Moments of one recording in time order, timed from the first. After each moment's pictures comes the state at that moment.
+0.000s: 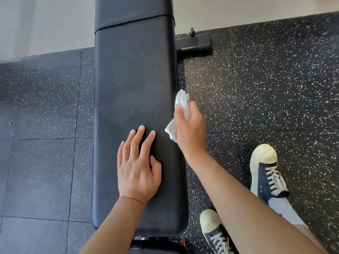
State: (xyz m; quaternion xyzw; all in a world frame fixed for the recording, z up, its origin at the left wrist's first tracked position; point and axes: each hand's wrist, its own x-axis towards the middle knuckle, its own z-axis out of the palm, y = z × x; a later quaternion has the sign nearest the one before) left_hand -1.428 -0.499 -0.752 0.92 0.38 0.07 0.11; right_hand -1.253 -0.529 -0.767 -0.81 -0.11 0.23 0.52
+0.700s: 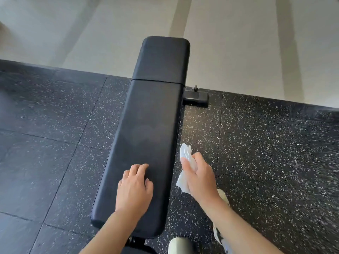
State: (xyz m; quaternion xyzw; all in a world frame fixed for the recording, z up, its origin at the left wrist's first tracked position) left_hand -1.414 -0.525 -0.646 0.81 0.53 -0.07 0.22; right_hand -1.228 -0.618 -0.658 -0.82 -0.30 0.29 0.39
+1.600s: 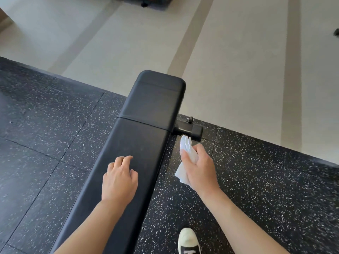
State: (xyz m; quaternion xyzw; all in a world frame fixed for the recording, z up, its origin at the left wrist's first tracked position) left_hand -1.245 -0.385 -0.619 0.75 0.62 -0.03 0.21; right_hand -1.020 -0.468 -0.603 -0.79 -0.33 0.31 0.41
